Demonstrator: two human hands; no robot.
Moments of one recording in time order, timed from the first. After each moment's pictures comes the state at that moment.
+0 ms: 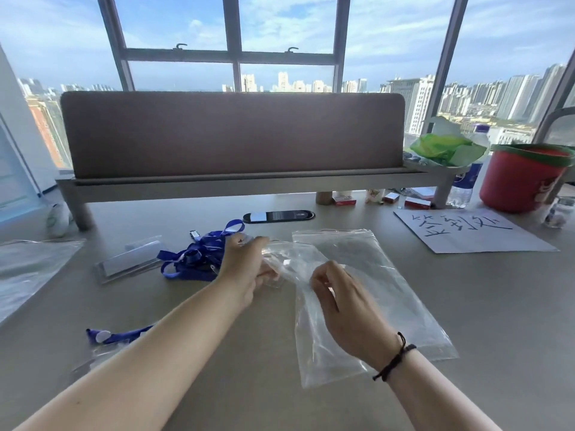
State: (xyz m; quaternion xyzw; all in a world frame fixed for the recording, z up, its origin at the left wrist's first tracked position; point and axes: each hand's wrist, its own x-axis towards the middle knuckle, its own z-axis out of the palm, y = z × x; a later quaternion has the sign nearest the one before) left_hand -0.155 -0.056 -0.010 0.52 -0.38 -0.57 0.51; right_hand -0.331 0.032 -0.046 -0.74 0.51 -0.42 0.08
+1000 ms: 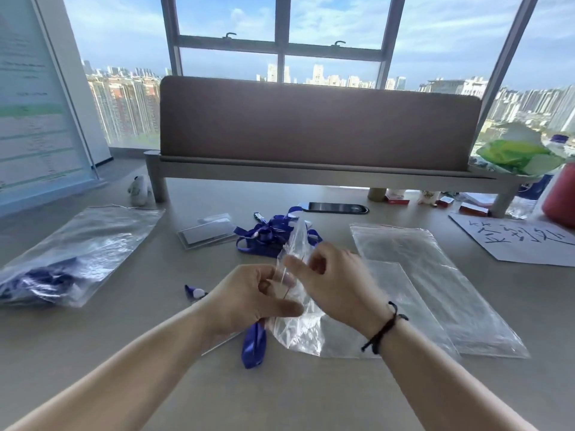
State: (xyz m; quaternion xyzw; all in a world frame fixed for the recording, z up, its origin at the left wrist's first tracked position) left_hand -0.019 0.060 -0.002 0.51 -0.61 -0.51 0.32; right_hand -0.190 0.055 0.016 -0.73 0.59 -0.31 0.16
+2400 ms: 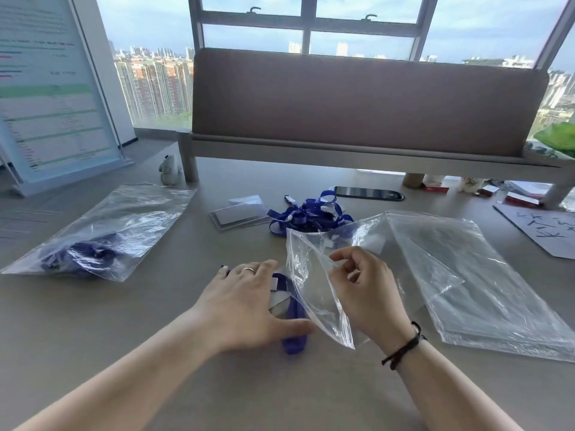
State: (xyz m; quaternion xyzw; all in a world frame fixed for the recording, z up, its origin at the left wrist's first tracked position) left_hand 0.030 0.074 -0.025 0.64 -0.76 -0.11 0.05; right_hand -0.169 0.049 -0.038 -0.65 0.59 -0.44 0.21
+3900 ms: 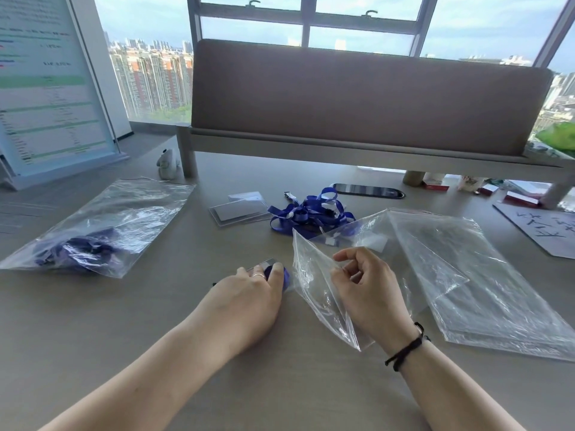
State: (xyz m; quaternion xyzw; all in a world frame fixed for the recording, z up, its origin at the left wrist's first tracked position) left_hand 0.030 0.059 -0.057 0.60 -0.79 0.11 -0.06; right_hand -0.168 0.052 -0.038 -0.64 0.61 -0.41 0.23
